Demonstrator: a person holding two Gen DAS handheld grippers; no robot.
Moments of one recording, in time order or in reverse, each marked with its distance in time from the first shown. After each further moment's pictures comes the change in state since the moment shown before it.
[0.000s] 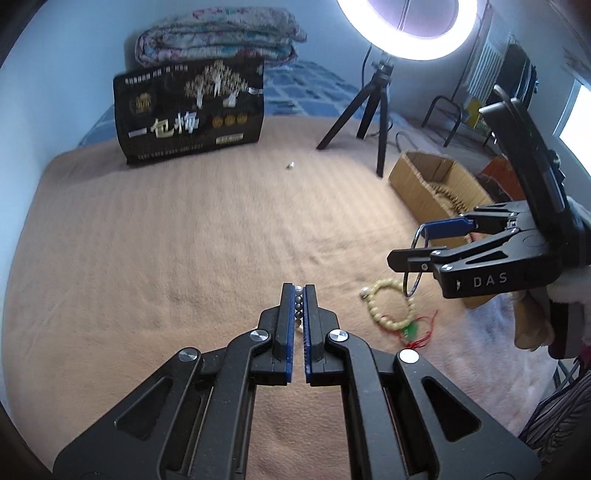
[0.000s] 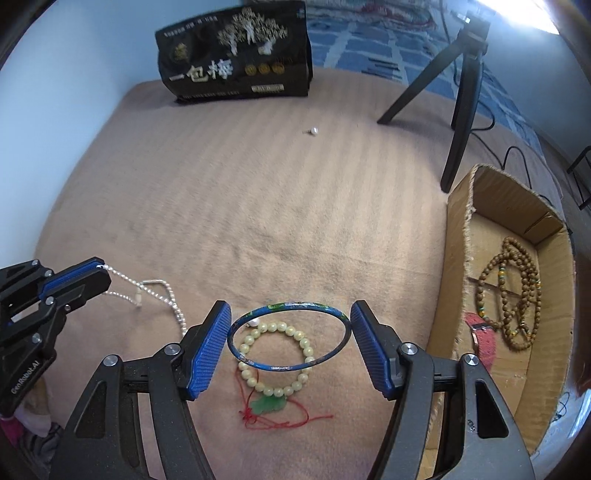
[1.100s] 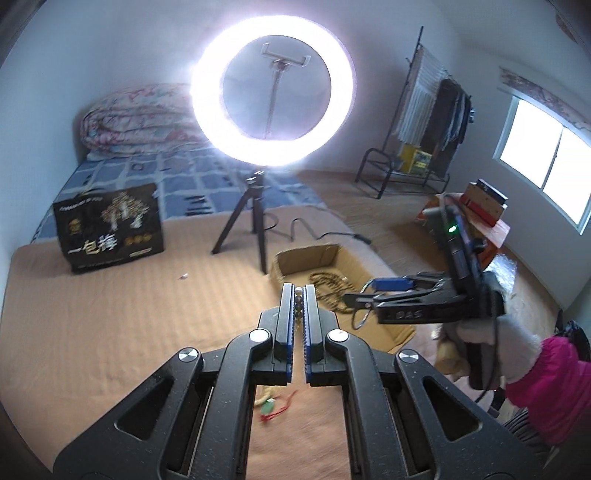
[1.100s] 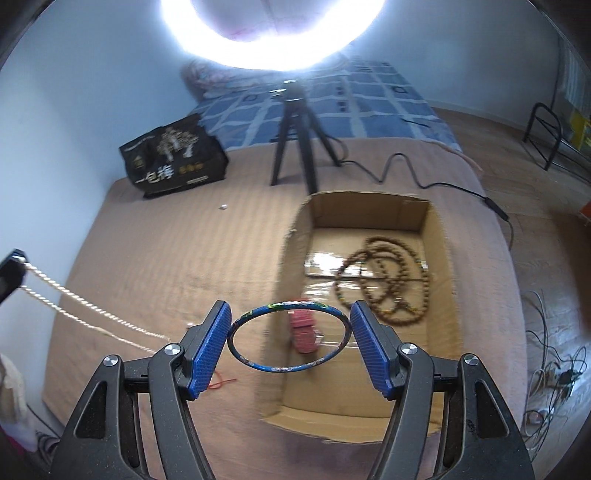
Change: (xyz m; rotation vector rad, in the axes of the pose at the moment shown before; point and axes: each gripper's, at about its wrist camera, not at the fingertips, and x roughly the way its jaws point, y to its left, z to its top) left arm -0.091 -0.132 0.070 0.083 -0.232 -0.207; right arm -0.109 -0.132 -0.038 0.225 -0.216 -0.015
